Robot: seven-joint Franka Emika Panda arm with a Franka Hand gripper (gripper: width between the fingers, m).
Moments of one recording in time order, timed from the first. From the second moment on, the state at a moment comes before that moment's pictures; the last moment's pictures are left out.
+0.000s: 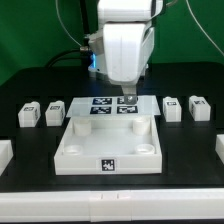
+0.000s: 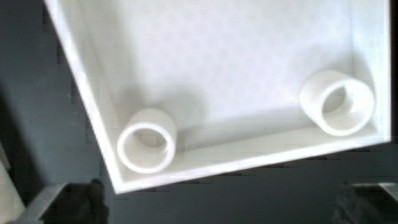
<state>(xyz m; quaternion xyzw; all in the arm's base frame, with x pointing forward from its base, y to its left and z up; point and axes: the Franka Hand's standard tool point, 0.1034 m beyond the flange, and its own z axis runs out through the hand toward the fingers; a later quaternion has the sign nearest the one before) 0.514 0.012 0.104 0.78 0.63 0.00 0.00</state>
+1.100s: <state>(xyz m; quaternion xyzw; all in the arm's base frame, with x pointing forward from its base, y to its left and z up) 0.439 -0.030 0.056 0.72 0.69 0.00 -0.01</state>
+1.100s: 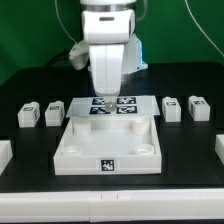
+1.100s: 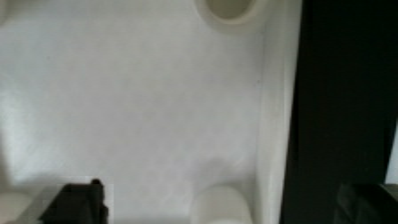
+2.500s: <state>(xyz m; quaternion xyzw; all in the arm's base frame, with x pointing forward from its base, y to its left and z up) 0.421 -0.026 0.008 0.73 0.68 0.01 -0.02</state>
